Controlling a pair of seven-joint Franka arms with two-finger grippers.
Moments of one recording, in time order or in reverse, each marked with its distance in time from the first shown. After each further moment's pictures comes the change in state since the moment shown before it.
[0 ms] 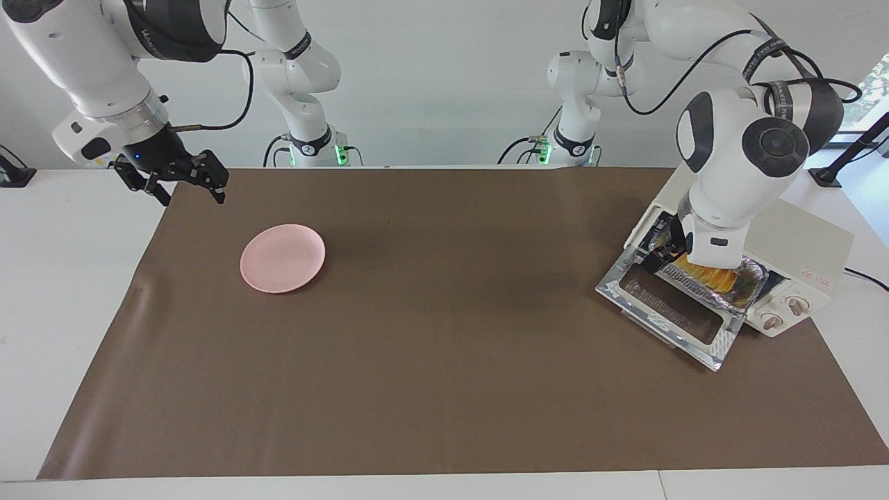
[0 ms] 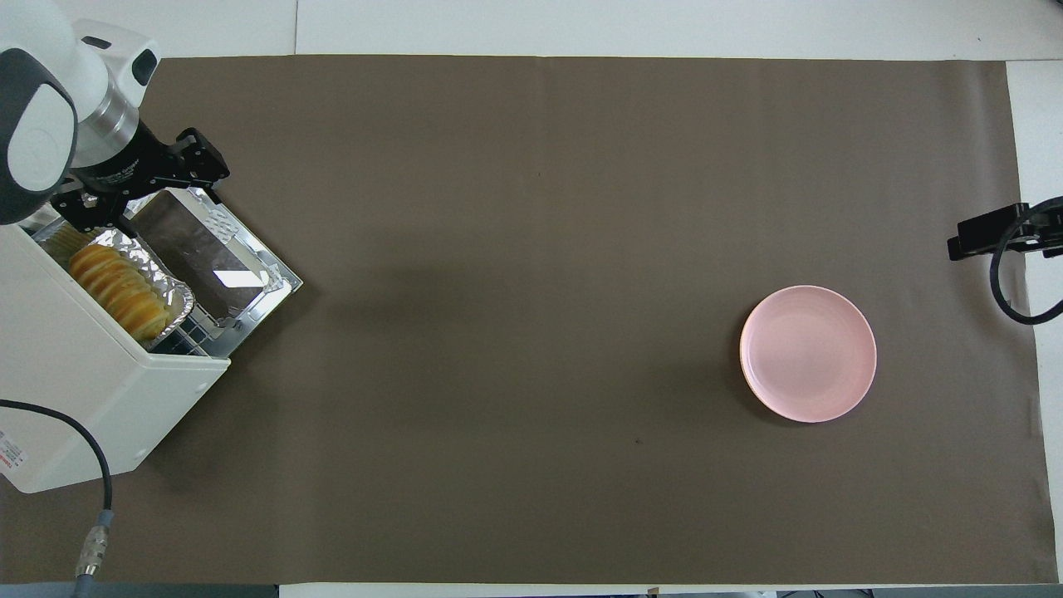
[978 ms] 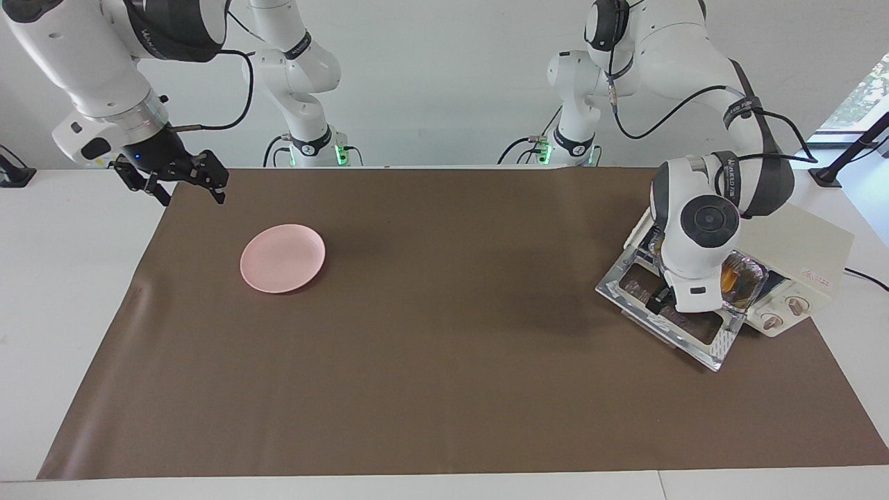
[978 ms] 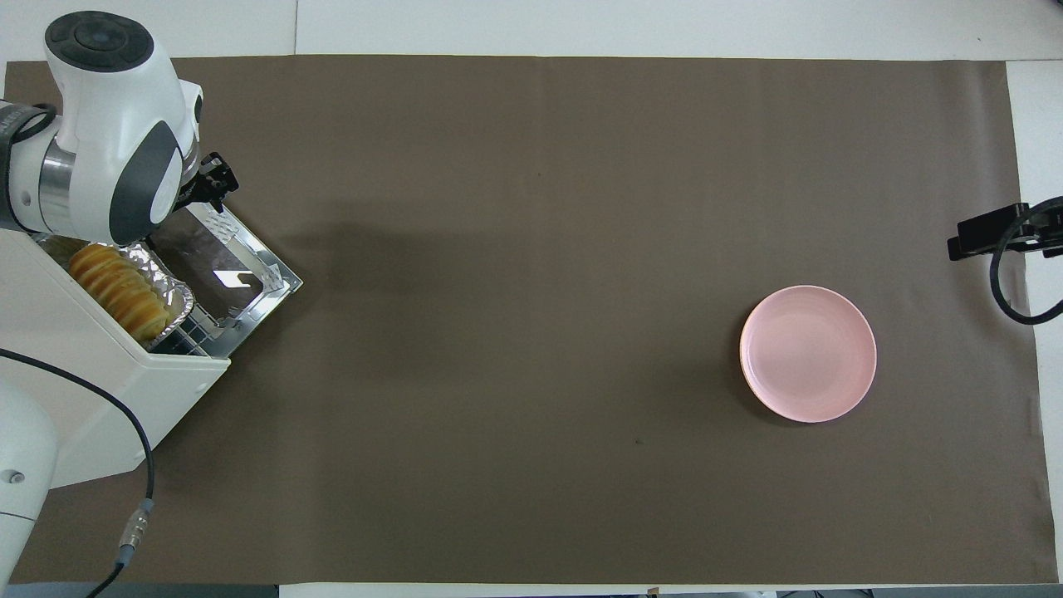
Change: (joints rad) left arm -0.004 0.020 0.024 -0.198 0.112 0.223 -0.150; right arm 0.000 0.000 0.000 0.000 0.000 0.000 0.000
